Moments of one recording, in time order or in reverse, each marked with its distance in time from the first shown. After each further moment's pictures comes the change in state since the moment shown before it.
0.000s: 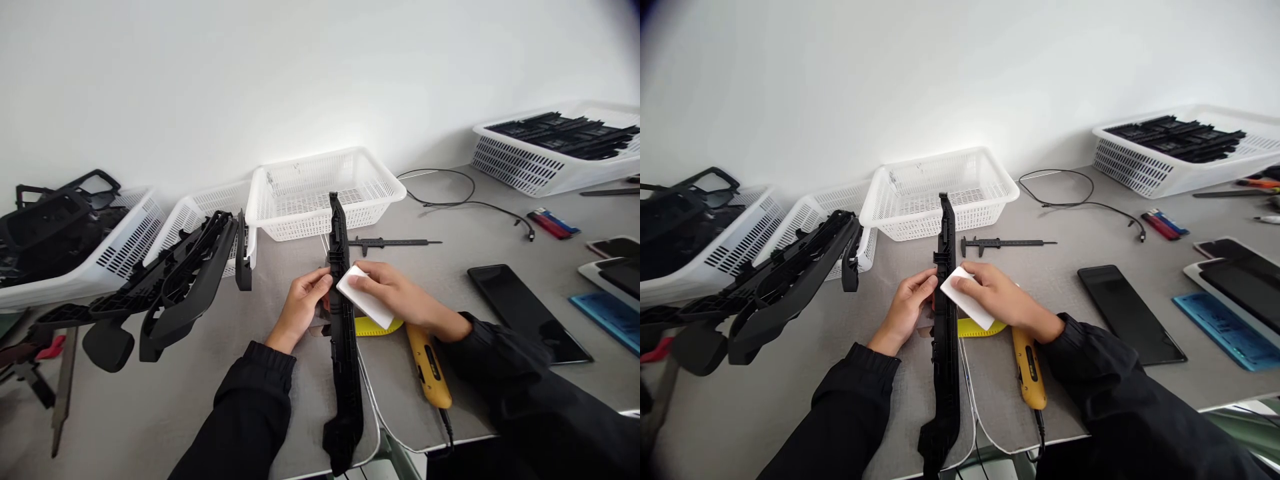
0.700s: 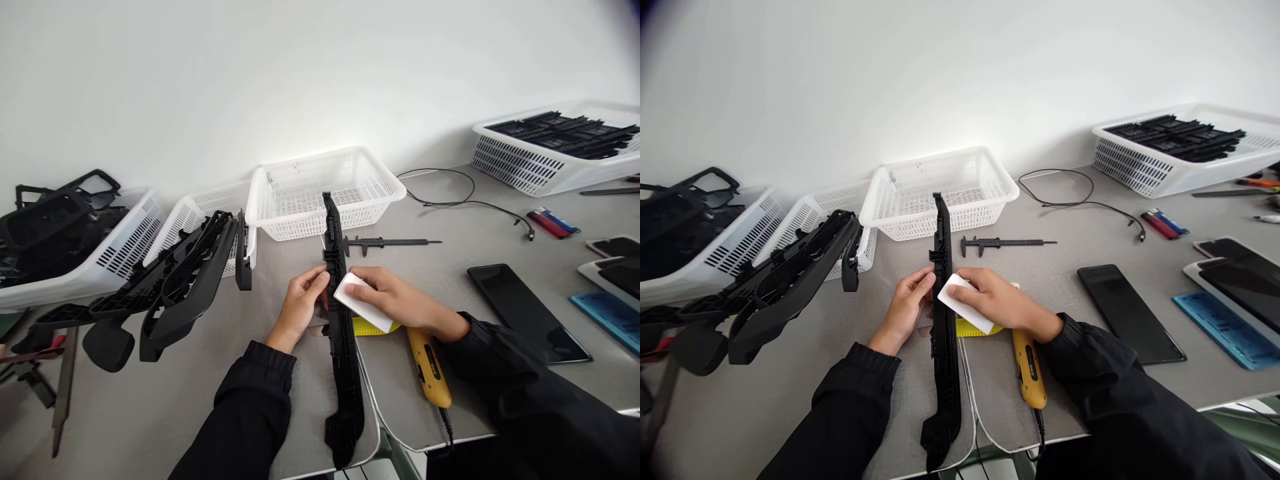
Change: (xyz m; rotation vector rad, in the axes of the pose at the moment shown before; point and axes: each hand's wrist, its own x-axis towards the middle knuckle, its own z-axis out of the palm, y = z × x) left_hand 0.003 -0.006 -0.003 0.023 0.032 0.052; right_hand -0.001 -0.004 0.000 -0.065 -0.129 0.003
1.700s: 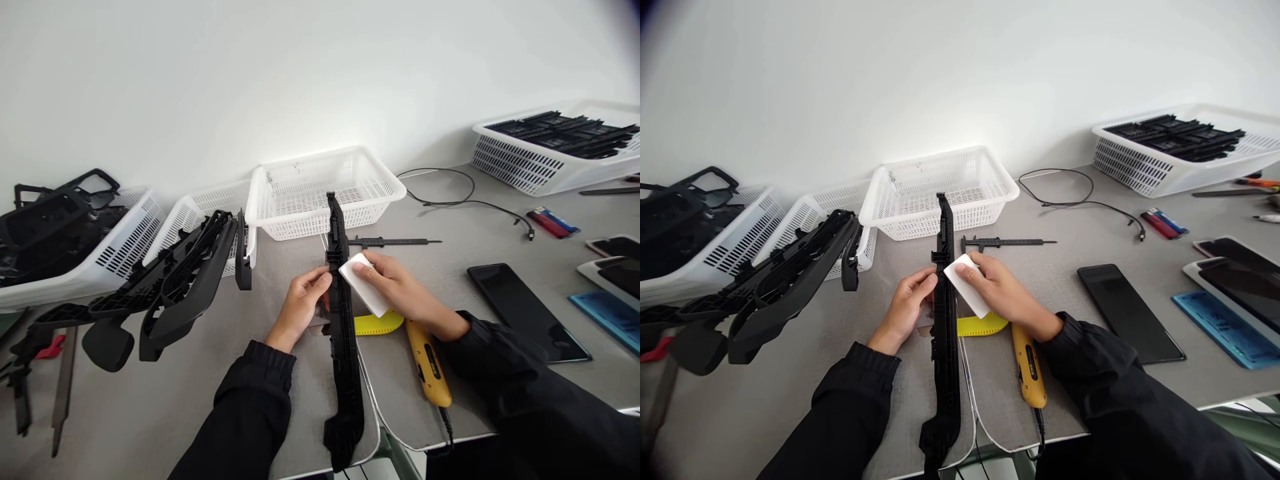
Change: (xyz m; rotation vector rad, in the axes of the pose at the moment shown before) left_hand -0.002 0.008 0.003 -0.009 -0.032 -0.037; right_hand 0.002 0.004 0.001 0.081 0.252 -0.015
